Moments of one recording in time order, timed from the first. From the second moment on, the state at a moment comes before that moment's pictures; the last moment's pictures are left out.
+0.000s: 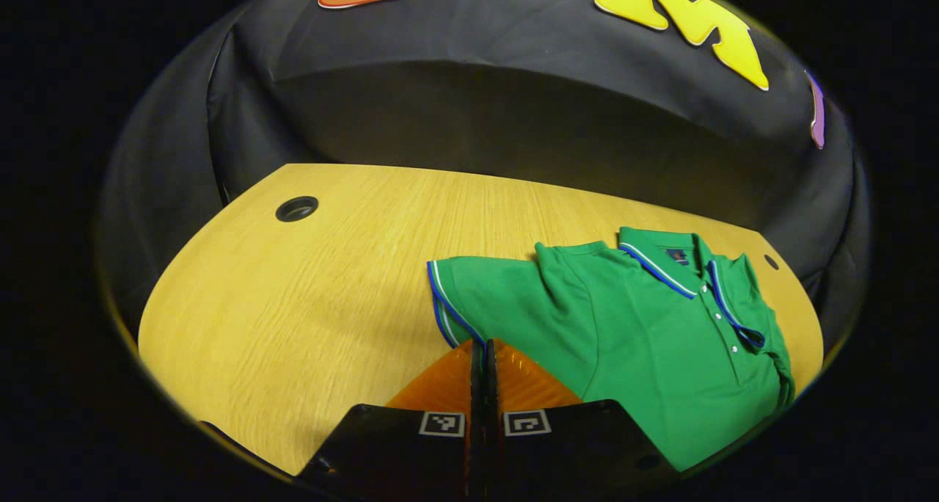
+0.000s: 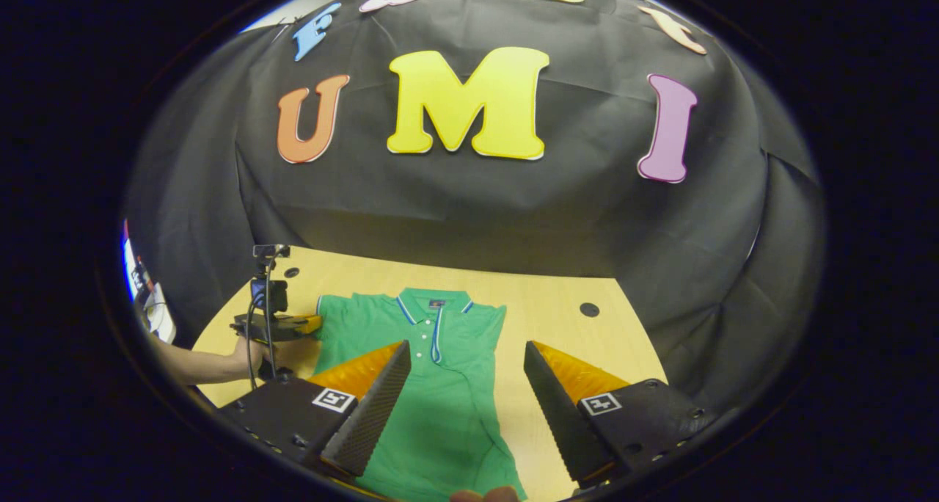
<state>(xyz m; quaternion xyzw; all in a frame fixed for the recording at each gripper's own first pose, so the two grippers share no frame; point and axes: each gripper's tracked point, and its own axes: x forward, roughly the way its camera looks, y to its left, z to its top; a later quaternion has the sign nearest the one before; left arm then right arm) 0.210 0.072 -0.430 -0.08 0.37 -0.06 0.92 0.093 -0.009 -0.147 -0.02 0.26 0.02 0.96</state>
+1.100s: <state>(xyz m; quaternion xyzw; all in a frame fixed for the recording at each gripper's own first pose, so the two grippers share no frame) 0.227 -0.069 -0.338 -0.02 0.36 -0.11 0.93 0.057 -0.110 -0.140 0.05 0.24 -0.03 0.97</state>
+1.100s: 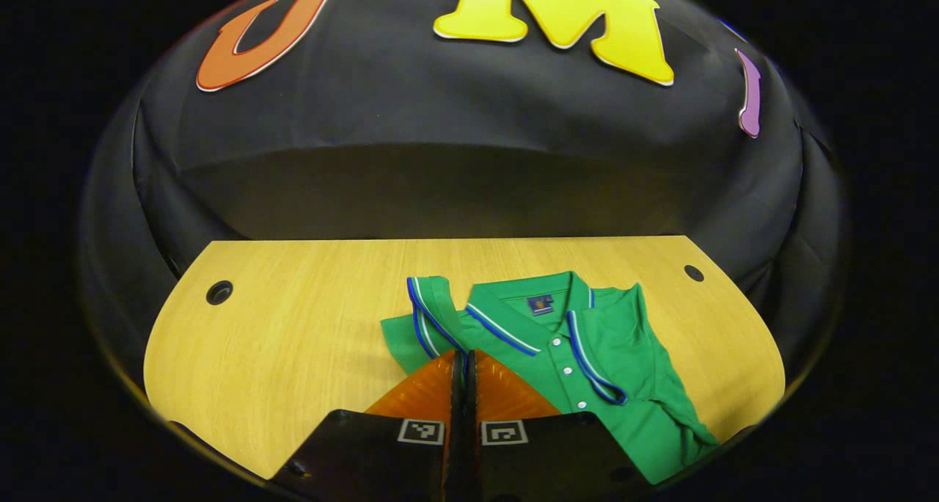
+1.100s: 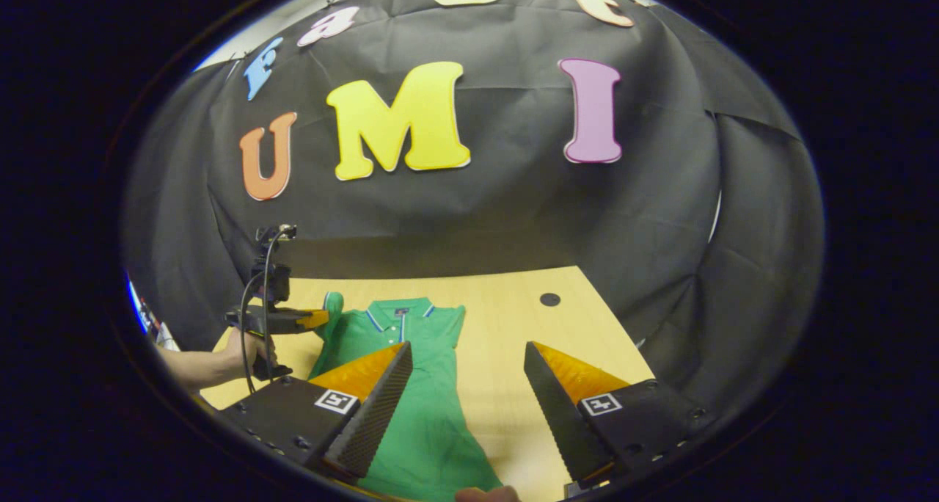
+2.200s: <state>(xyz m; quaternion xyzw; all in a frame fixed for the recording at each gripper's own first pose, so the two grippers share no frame) 0.177 -0.080 -0.262 -0.03 0.28 -0.07 0.96 0.083 -0.094 -0.145 0.04 0.24 0.03 0.97</state>
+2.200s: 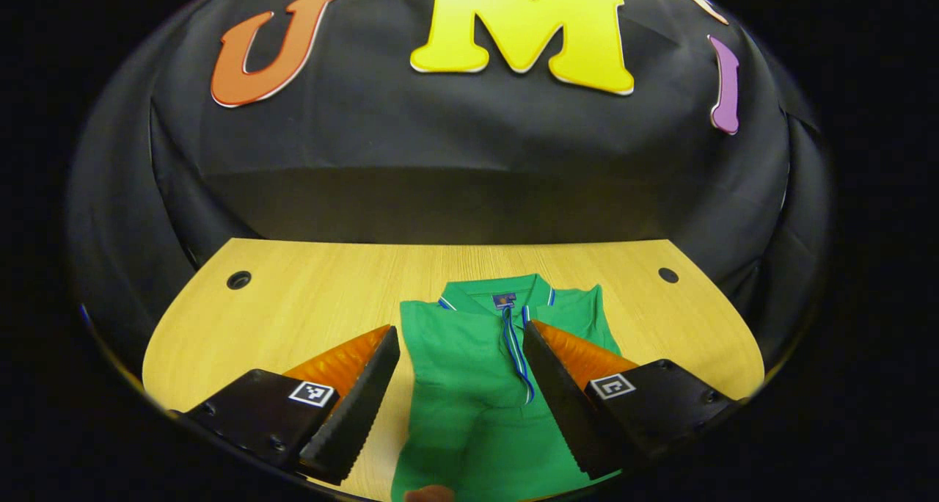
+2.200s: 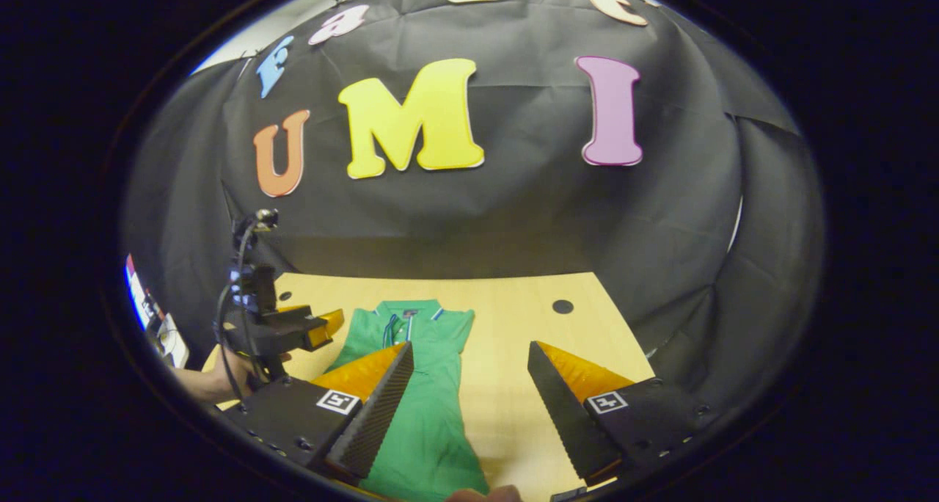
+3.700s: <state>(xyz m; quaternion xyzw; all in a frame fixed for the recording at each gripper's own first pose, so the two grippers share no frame) -0.162 -0.001 -0.341 -0.03 0.57 -0.13 0.81 -0.093 -0.122 -0.370 -0.06 0.53 0.07 0.84</state>
